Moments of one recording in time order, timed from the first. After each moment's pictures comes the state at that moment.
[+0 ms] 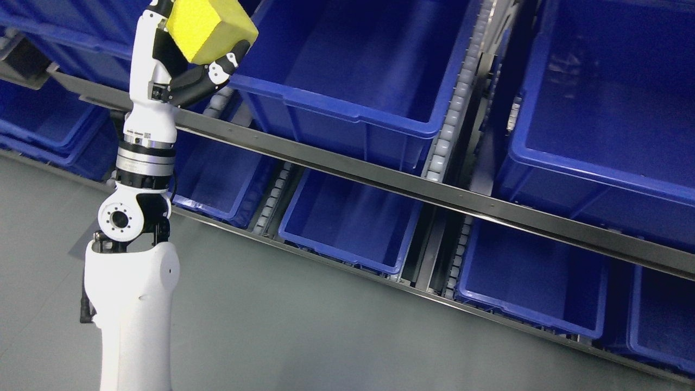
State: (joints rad) left arm -0.53 0.00 0.04 -1.59 0.13 -0.33 -0.32; right arm 0.00 0.00 -0.09 0.00 0.00 -0.10 0.02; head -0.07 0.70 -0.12
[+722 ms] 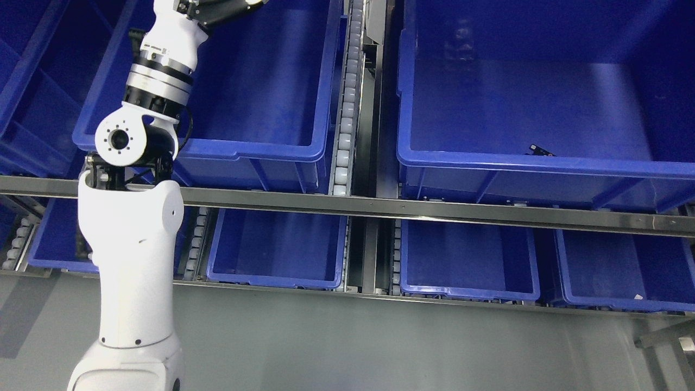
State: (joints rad) left arm -0.76 0.00 -0.03 -1.59 0.10 0.18 -0.26; right arm 0.00 0.00 -0.09 0.00 0.00 -0.10 0.02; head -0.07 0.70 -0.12
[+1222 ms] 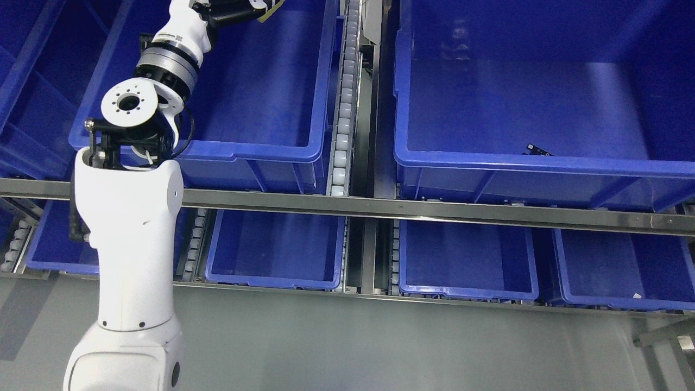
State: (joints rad) left arm -0.80 0.00 -0.05 -1.57 -0.01 0.51 -0.17; right arm 0.00 0.00 -0.09 0.00 0.00 -0.10 0.02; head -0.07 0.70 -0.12
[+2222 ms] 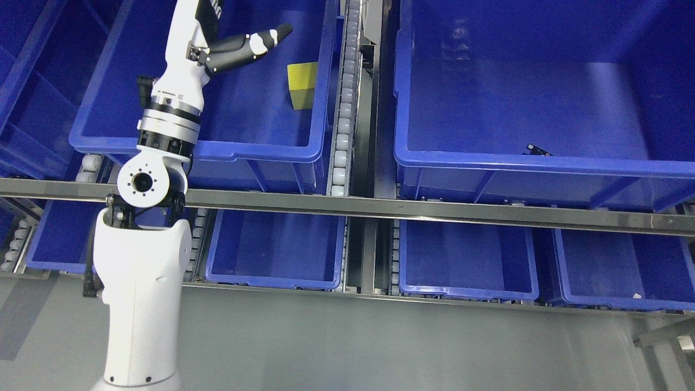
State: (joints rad) left arm -0.56 0.00 -0.05 -1.65 -0.04 0.02 -0.18; right arm 0.00 0.00 -0.09 0.00 0.00 -0.10 0.02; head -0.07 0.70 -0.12
